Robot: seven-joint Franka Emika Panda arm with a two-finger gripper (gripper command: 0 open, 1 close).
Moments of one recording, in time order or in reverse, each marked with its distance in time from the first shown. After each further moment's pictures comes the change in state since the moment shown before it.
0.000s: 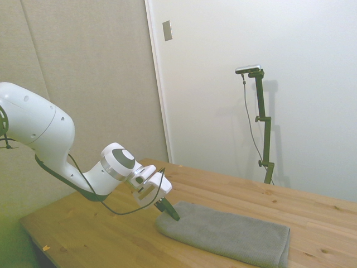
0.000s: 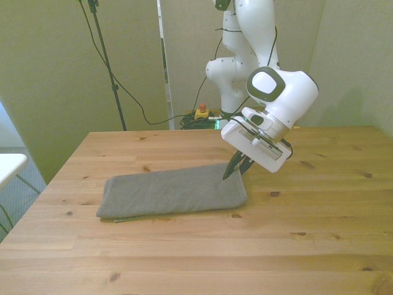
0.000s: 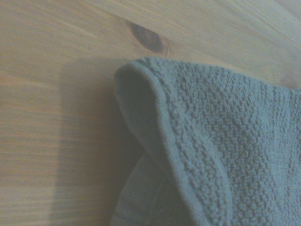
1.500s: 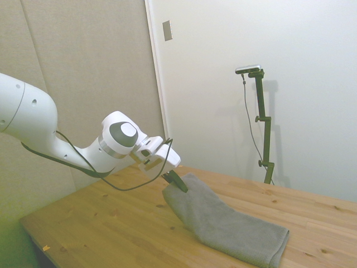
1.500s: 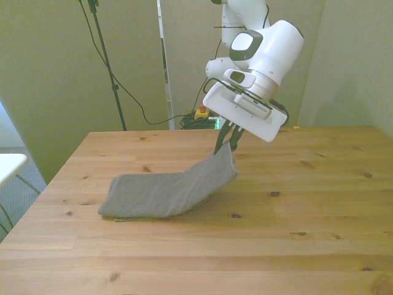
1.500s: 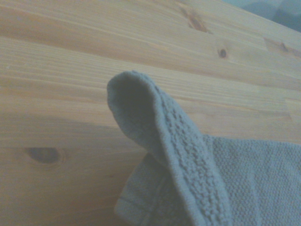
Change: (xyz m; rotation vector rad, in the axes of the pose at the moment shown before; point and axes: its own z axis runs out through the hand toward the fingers) arm 0.105 0.063 -0.055 0.154 -0.010 0.169
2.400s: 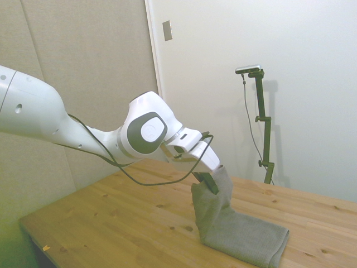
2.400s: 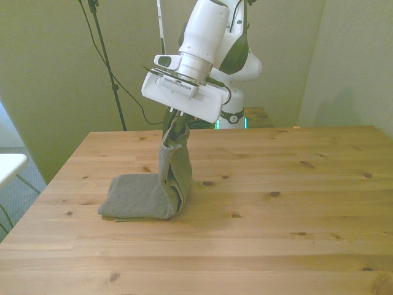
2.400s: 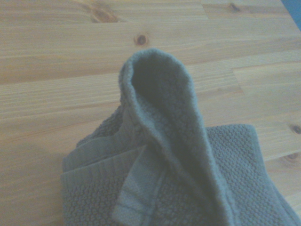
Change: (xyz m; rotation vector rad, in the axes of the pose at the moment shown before) arm 0.109 0.103 0.056 0.100 -0.162 0.203
